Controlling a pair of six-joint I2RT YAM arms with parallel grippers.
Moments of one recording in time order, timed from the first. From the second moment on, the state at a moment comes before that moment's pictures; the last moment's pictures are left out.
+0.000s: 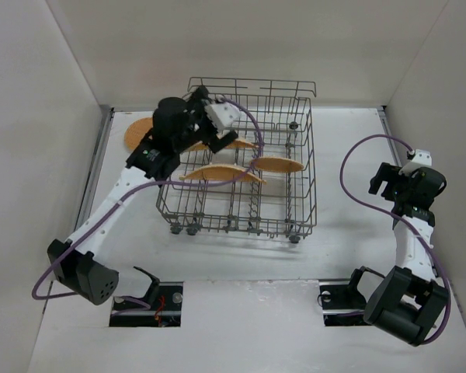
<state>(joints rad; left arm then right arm) -0.56 1.34 1.39 -0.26 0.28 0.66 -0.51 1.02 0.64 -0.10 -0.30 -0.05</state>
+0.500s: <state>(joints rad) 0.31 1.53 1.46 -0.32 0.32 -0.23 -0.51 1.05 0.64 -0.11 -0.31 -0.05</state>
